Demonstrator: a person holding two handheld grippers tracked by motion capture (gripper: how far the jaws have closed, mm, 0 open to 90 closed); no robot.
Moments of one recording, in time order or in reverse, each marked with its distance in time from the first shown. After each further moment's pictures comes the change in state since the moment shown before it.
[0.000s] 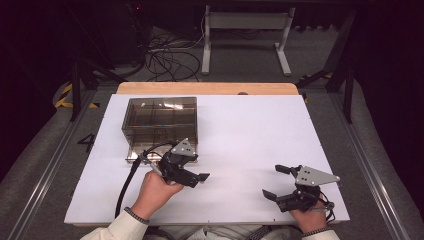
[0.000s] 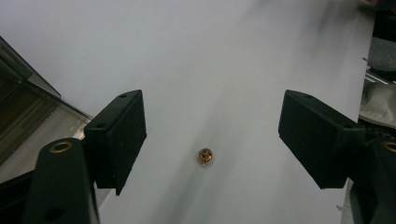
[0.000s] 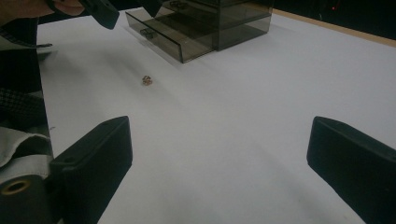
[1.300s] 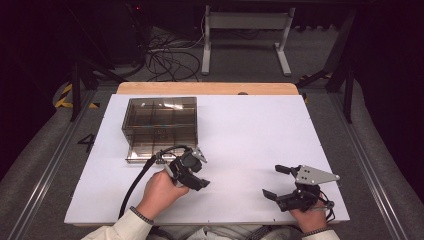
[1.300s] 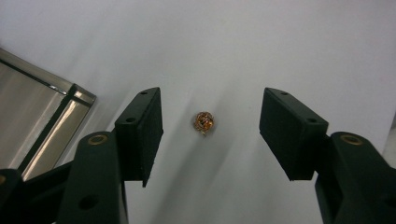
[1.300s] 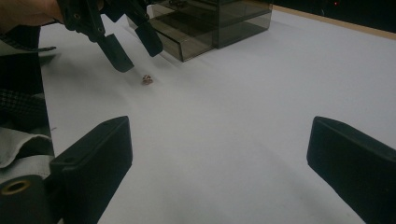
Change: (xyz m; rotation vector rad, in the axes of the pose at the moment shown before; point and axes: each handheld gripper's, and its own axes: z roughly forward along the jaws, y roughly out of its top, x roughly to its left) left arm -0.003 0.002 0.037 0.278 0.003 0.017; right arm -0.002 -0.001 0.001 0.005 0.009 0.022
